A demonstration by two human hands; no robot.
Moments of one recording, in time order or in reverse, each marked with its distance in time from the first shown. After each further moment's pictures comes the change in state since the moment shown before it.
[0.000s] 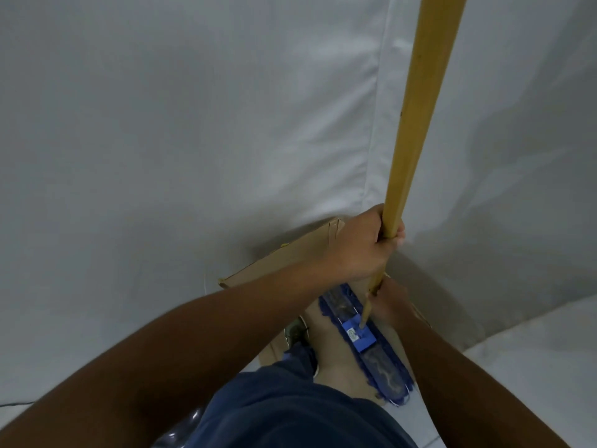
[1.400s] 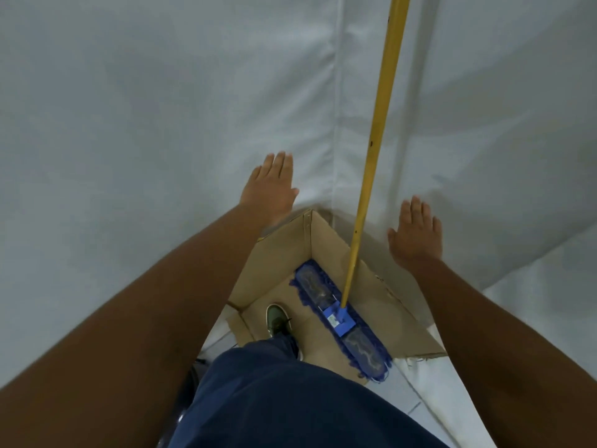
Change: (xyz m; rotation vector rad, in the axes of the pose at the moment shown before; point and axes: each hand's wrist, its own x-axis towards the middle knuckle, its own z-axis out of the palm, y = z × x) left_hand 0.035 -0.079 -0.080 1.000 0.008 -0.073; right_hand -0.012 0.022 -0.102 -0.445 0.512 -0.069
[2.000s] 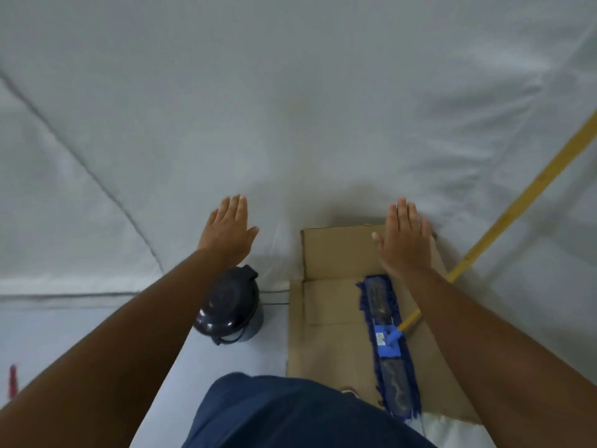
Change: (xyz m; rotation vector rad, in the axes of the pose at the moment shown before) left_hand -0.359 -0.112 0.049 -0.134 0.062 -0.800; right_hand -0.113 -0.198 -0.002 0.008 0.017 -0.750
